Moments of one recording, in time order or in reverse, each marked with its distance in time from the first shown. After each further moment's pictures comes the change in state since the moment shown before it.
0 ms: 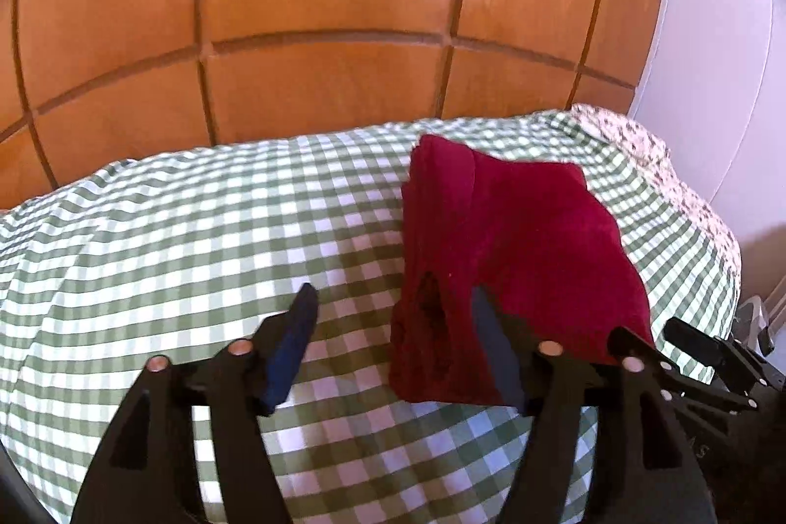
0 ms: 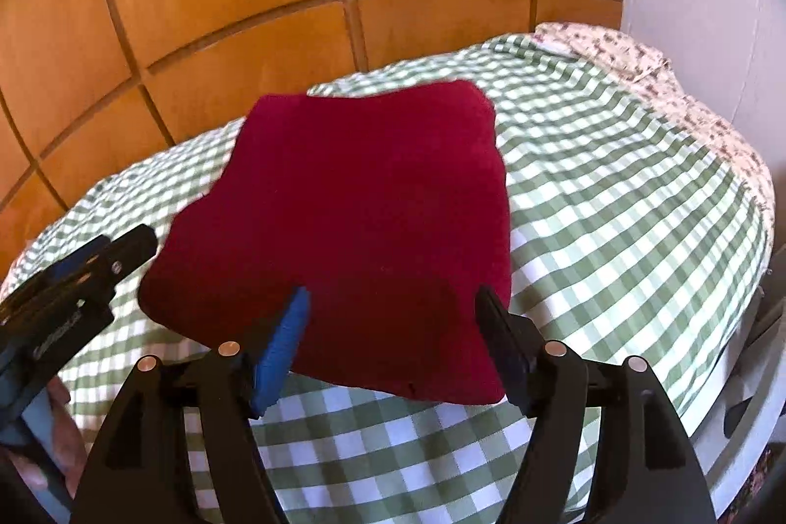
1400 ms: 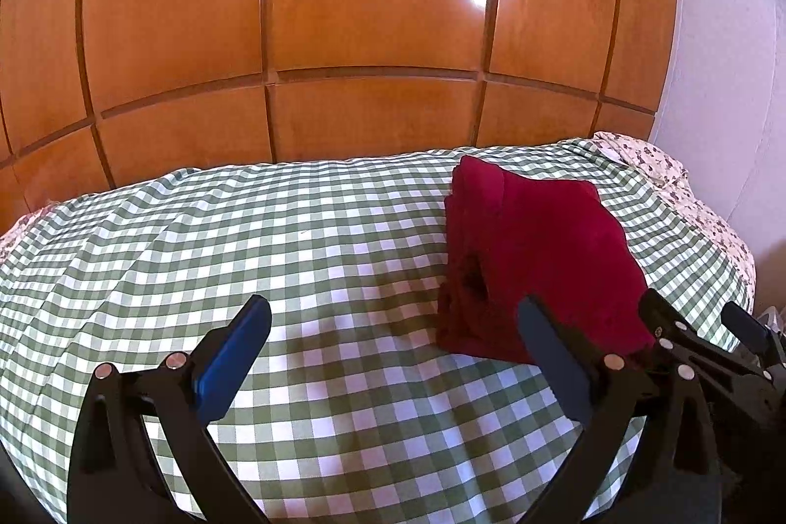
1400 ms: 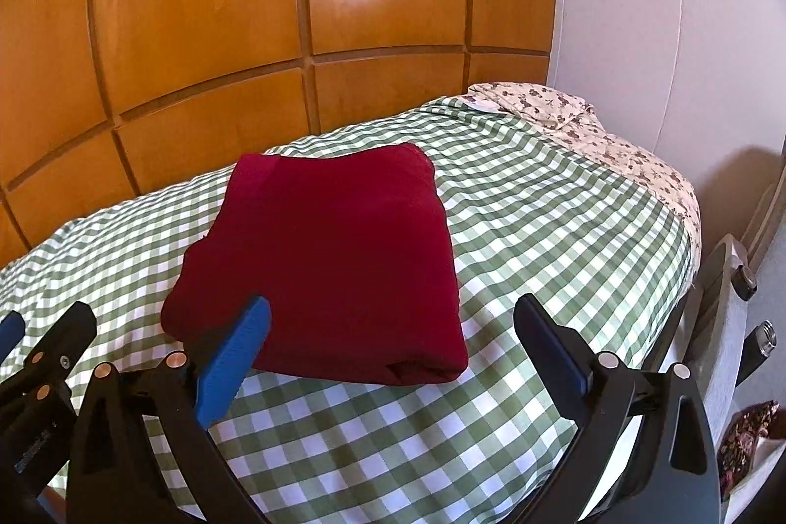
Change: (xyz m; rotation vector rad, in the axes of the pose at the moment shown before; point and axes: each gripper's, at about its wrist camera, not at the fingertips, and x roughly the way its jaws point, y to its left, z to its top) left arm -0.058 0.014 -0.026 -0.030 -0.084 0.105; right arm -0.054 0.025 -0.015 0.039 -0.170 -0.195
